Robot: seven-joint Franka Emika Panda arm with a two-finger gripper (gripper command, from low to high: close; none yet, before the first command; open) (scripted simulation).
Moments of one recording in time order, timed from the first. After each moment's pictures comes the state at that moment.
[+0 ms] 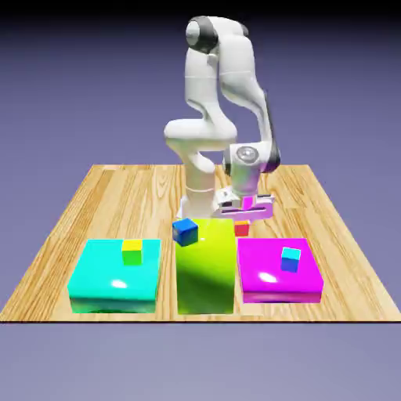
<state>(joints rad) -0.08 -0.25 0.76 -3.06 0.57 2.63 0.77</state>
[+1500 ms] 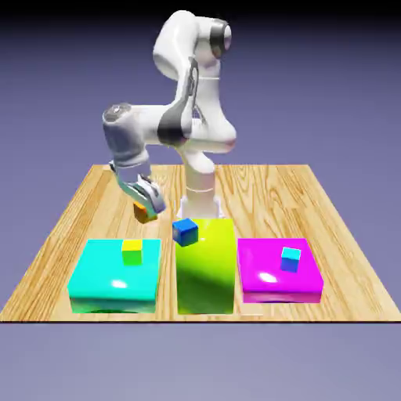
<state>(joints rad) -0.49 -0.11 0.04 -2.37 0.13 2.11 1.33</state>
